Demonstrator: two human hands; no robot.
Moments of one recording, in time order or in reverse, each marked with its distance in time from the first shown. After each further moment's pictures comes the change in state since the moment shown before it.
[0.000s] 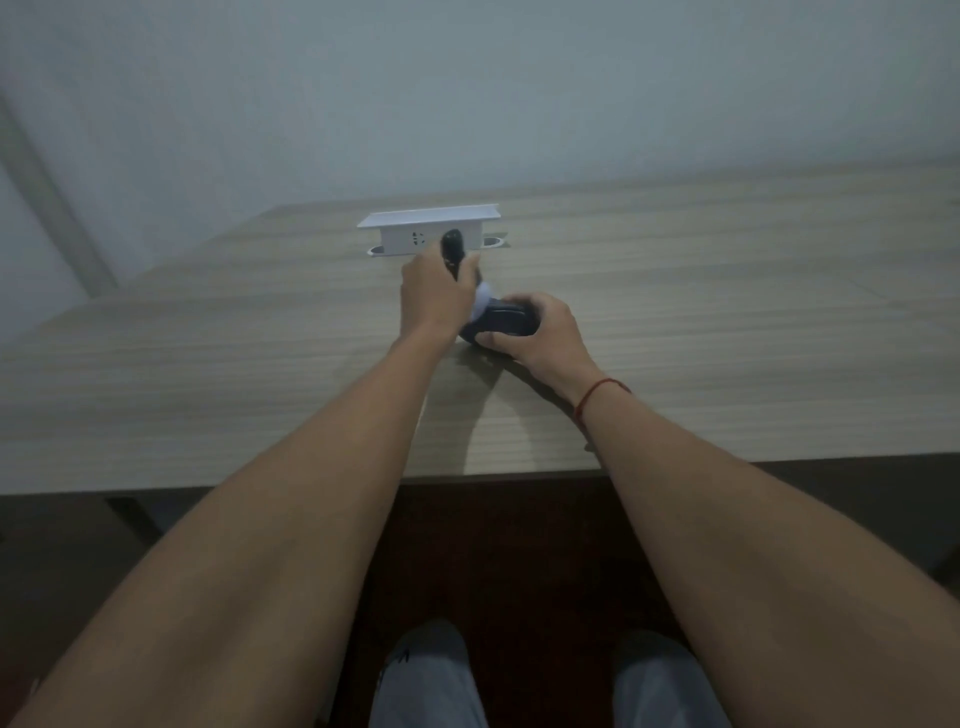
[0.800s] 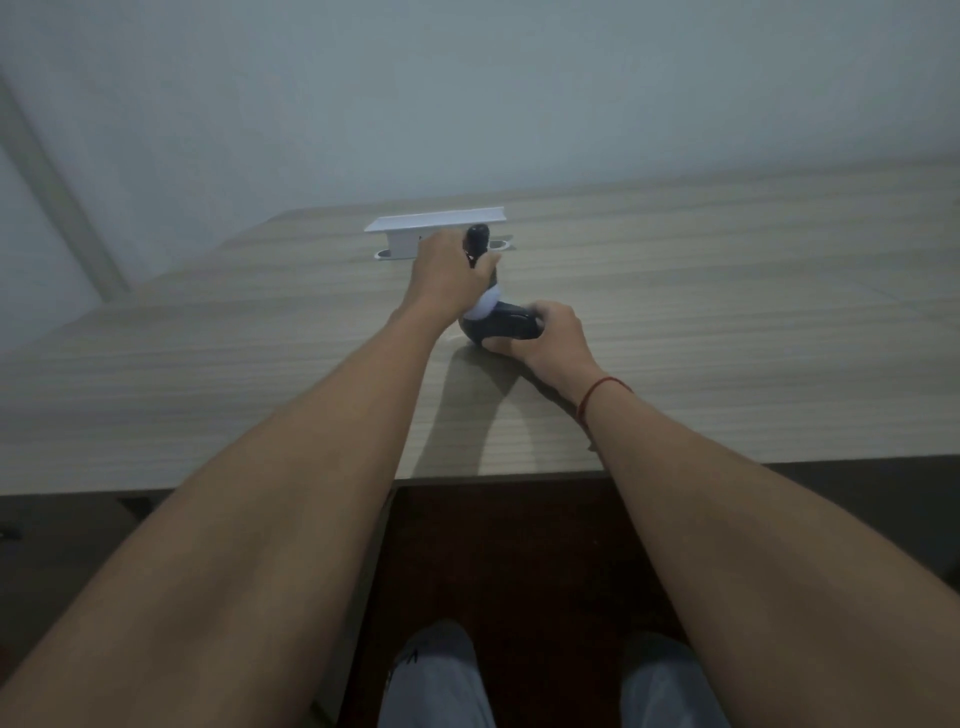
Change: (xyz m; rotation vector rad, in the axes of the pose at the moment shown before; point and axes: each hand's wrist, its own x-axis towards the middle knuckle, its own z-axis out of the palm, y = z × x) left_hand 0.019 0.014 -0.009 0.121 -0.138 0.084; right_hand 0.000 0.000 0.002 -0.036 0.003 0.092
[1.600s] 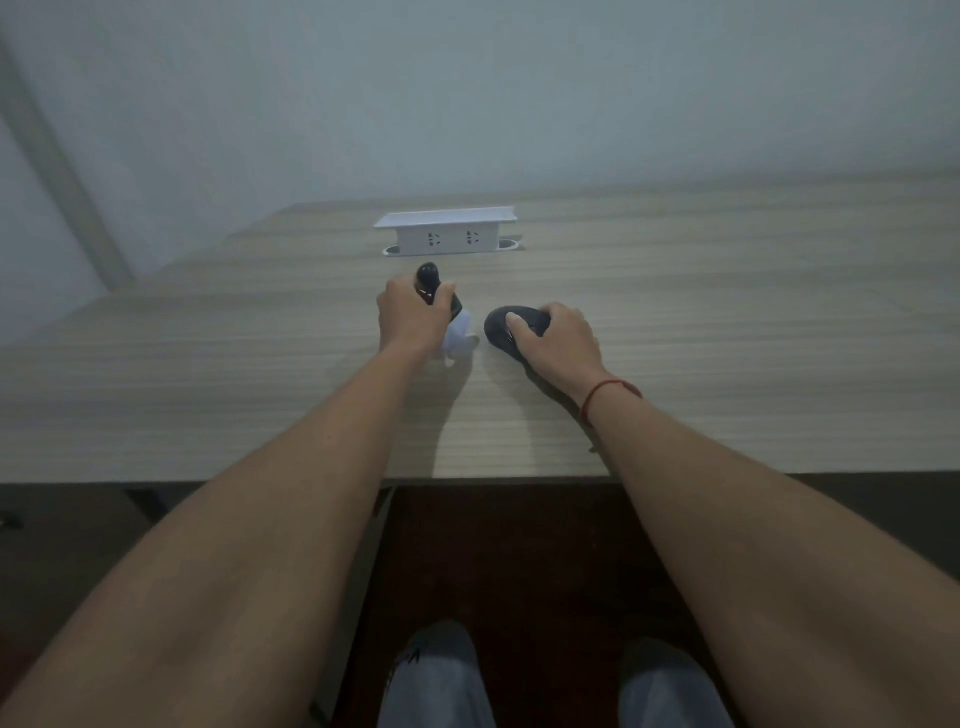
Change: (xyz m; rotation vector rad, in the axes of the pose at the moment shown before) left_hand -0.024 -0.054 -0.004 -0.170 0.130 -0.288; right_hand 0.011 0.004 0.010 -0.403 0.128 0.038
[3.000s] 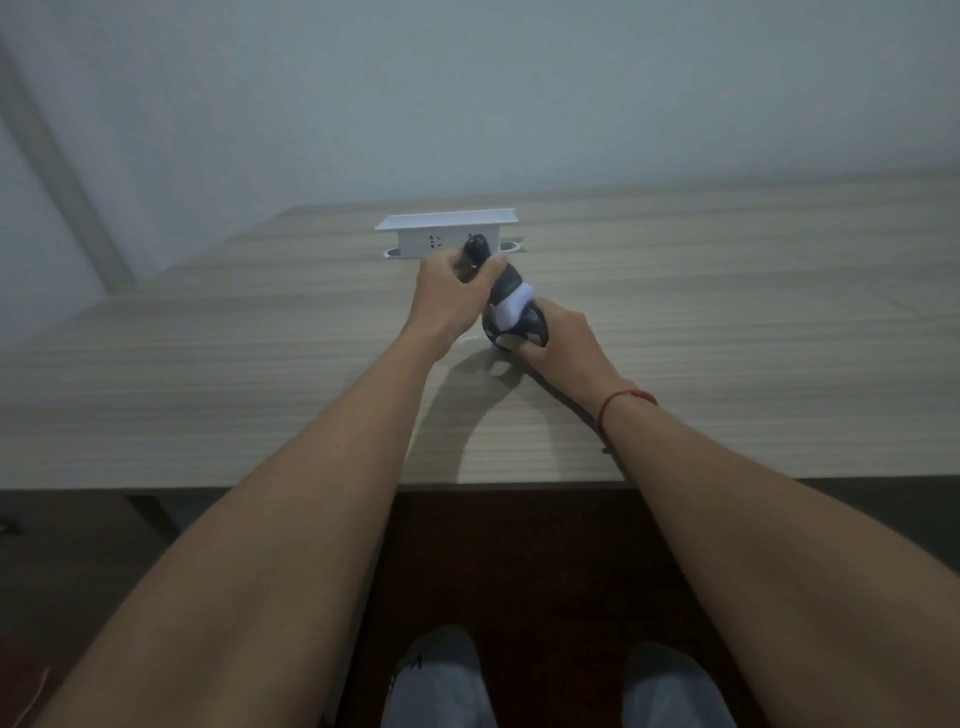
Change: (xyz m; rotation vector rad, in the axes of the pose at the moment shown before) left_hand -0.003 0.032 0.011 -0.331 -0.205 0.098; right_hand -0.003 0.004 -0.010 0.078 -0.101 -0.327
